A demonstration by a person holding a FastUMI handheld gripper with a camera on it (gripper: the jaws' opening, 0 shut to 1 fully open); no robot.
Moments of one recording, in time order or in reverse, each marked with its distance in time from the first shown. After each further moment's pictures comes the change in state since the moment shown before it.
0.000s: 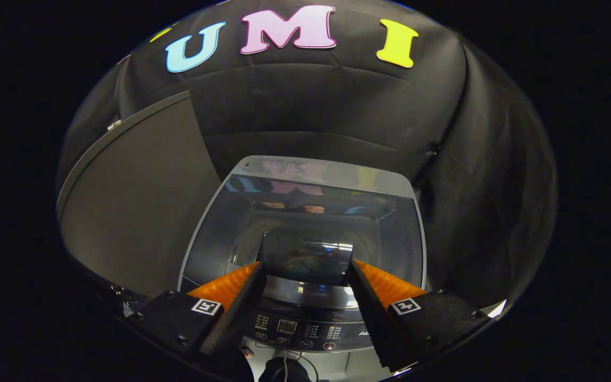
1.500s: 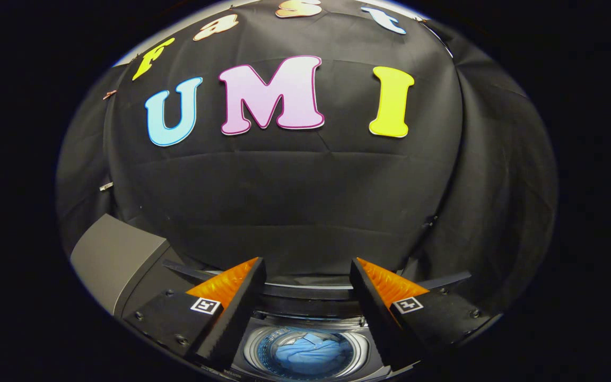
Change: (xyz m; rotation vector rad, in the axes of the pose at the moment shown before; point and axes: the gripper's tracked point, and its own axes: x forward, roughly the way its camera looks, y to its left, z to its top) arm -0.005 -0.004 0.228 0.069 -0.355 -0.005
